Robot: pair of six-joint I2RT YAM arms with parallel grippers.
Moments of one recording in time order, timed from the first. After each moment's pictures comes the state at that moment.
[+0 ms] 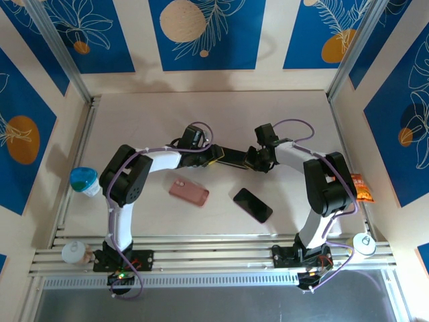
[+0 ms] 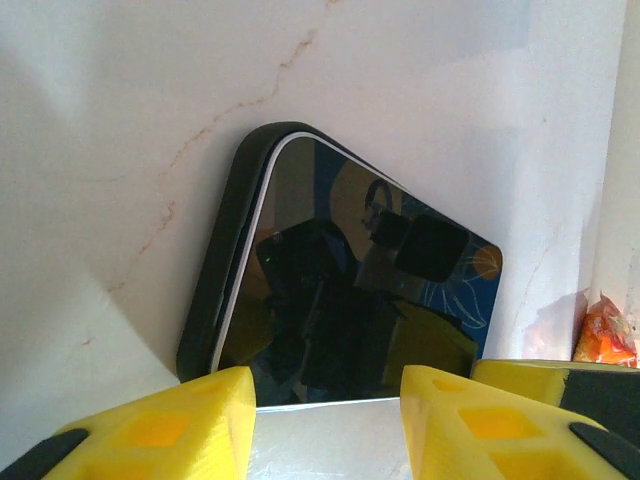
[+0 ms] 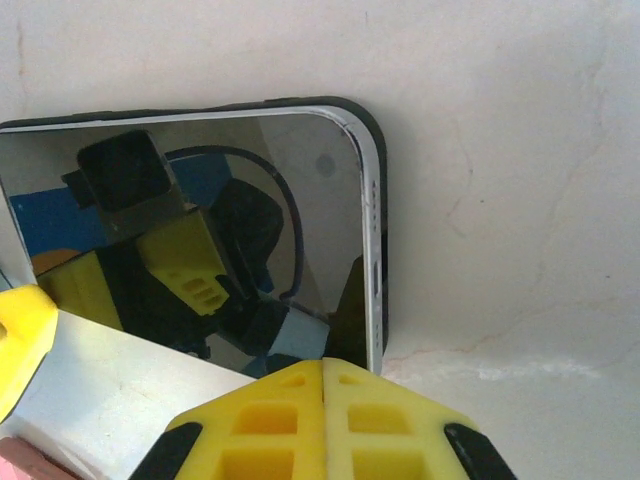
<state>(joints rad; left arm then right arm) -0.57 2.03 1.22 0.05 0.43 -0.91 0.31 1.75 1.04 -0.44 -0.25 0.77</state>
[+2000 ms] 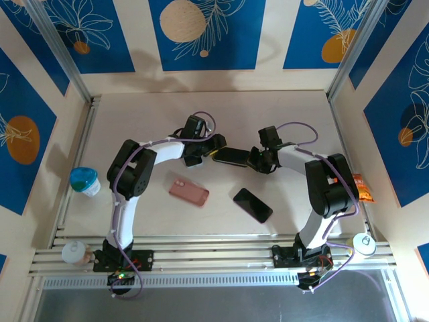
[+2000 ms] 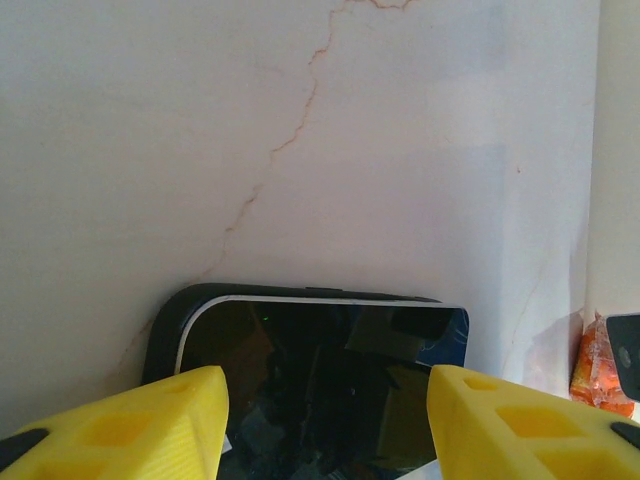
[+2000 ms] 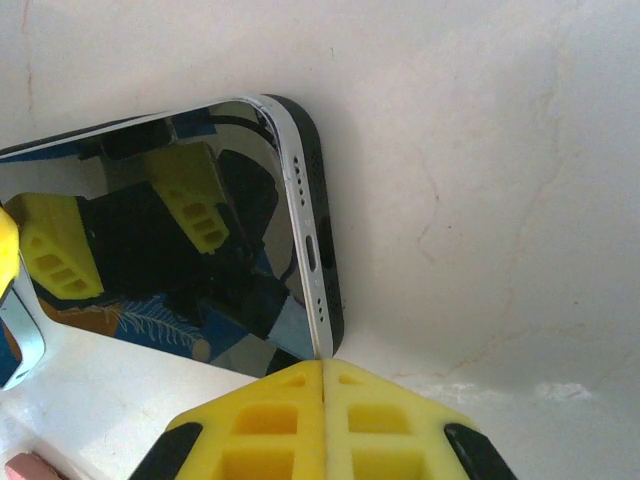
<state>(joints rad) -0.54 2.15 1.42 -0.01 0.46 -0.84 0.29 1.73 0.97 -0.34 -0.26 0.79</state>
